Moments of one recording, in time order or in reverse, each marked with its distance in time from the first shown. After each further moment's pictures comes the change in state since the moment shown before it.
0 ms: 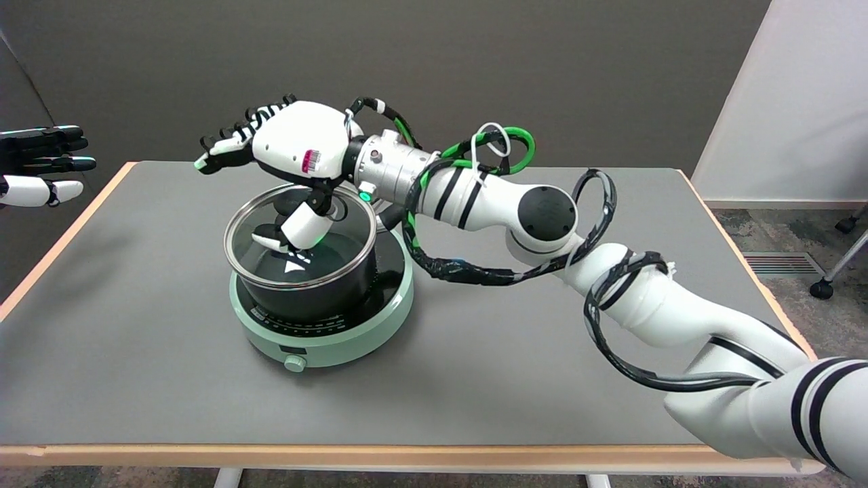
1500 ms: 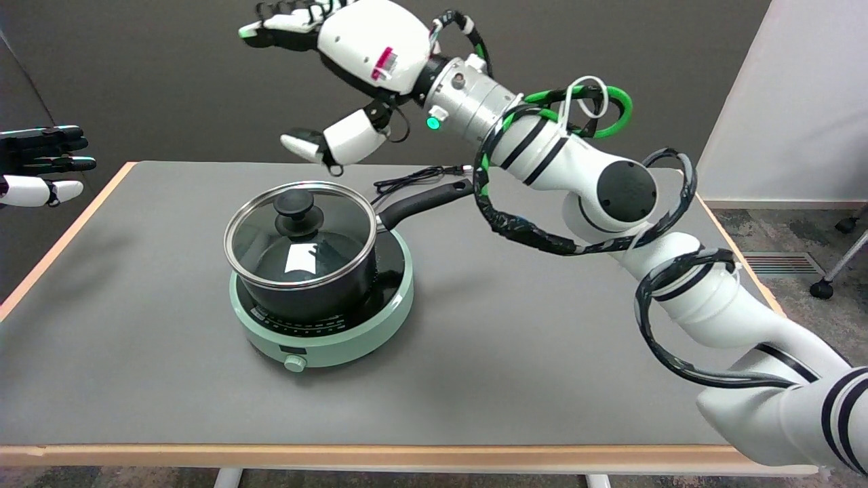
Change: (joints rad) arm -0.069 0.115 0.186 0.239 0.010 -0.080 0.033
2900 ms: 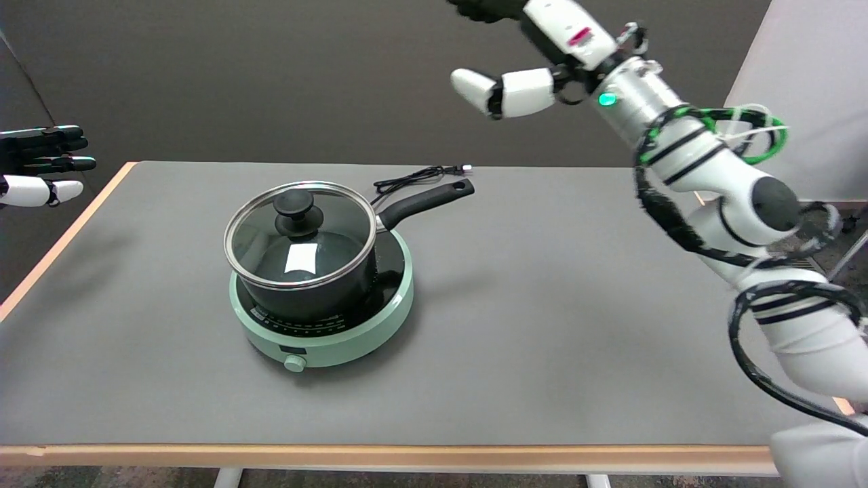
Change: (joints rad) arm -0.307 0.147 0.516 0.043 0.348 0.110 0.035
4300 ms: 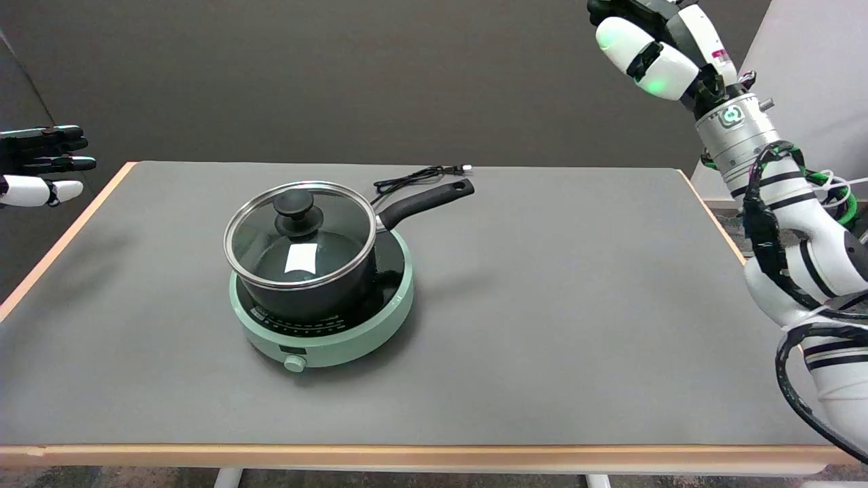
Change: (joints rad) arm -0.220 -0.039 0.348 -0.076 0.431 0.072 0.007
